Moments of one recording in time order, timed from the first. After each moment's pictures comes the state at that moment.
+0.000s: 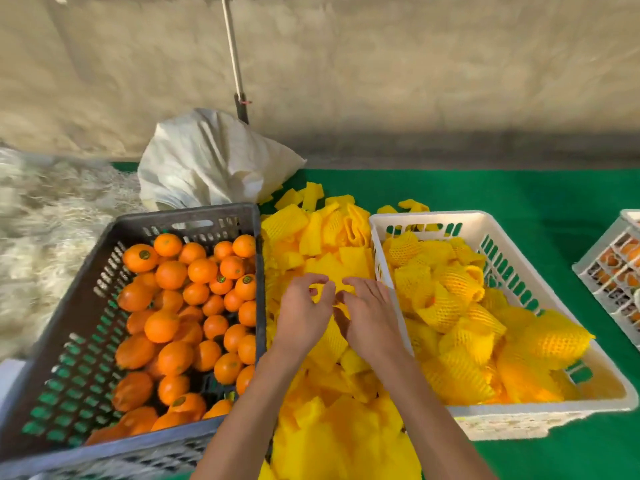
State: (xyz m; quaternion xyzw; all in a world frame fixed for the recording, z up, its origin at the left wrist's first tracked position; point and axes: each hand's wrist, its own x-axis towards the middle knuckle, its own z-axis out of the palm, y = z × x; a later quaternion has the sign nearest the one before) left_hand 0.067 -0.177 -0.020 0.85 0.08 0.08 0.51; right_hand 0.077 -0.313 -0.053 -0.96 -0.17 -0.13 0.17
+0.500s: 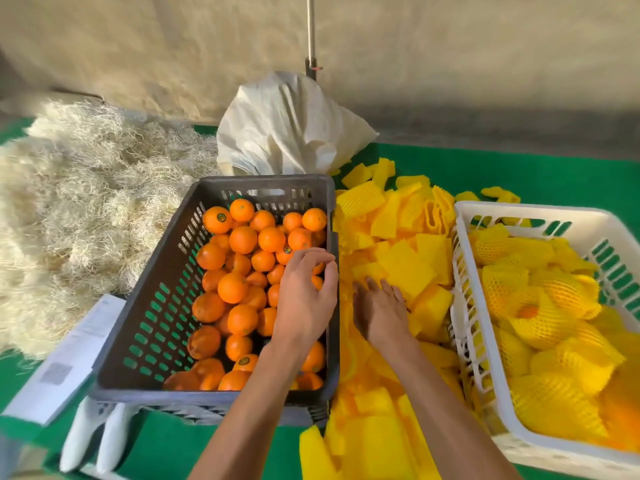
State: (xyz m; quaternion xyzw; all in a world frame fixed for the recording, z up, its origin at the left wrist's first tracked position) left_hand 0.040 -0.074 -0.029 0.87 0.07 0.23 0.43; right_hand 0.105 -0.208 -0.109 -0.98 -0.14 0.07 0.08
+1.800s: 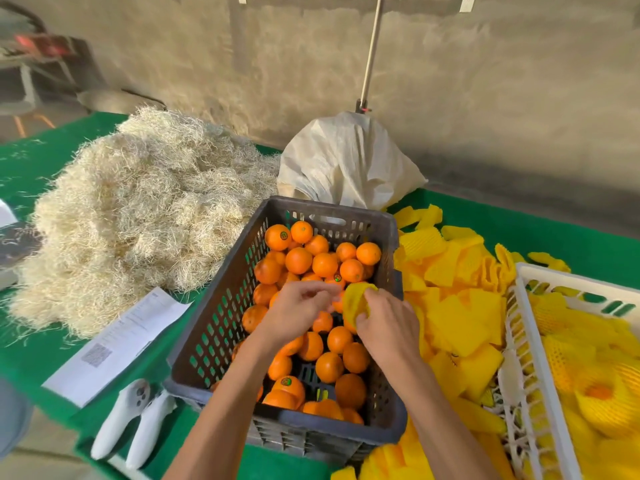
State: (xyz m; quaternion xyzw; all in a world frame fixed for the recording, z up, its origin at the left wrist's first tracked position) left_hand 0.017 0.061 -0.023 0.82 0.11 0.02 0.55; right_hand 0.070 -0.109 -0.019 -0.97 -0.18 -0.01 0.14
